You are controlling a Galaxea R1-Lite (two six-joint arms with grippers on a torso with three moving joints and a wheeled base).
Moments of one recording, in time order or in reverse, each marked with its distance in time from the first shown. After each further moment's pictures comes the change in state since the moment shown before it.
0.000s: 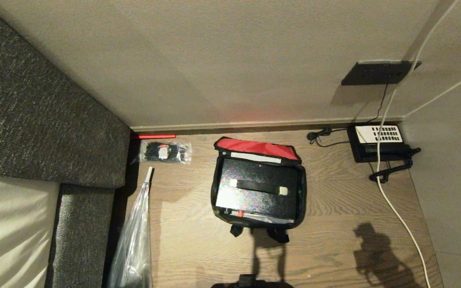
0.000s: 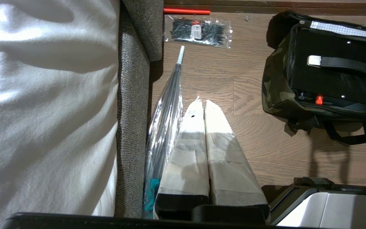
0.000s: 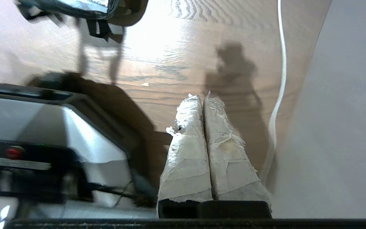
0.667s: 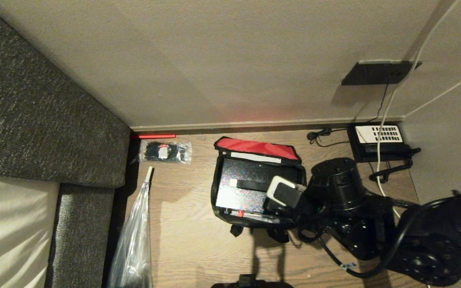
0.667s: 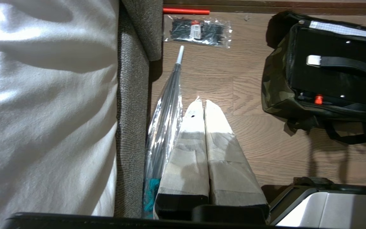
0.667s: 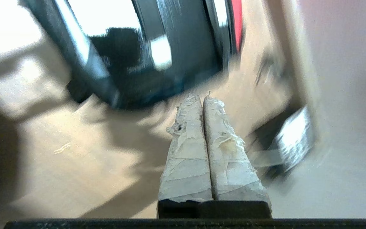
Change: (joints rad) left arm 0.000 0.000 0.000 0.000 0.000 0.000; right arm 0.484 1.135 -0.238 -0.933 -0.356 -0.761
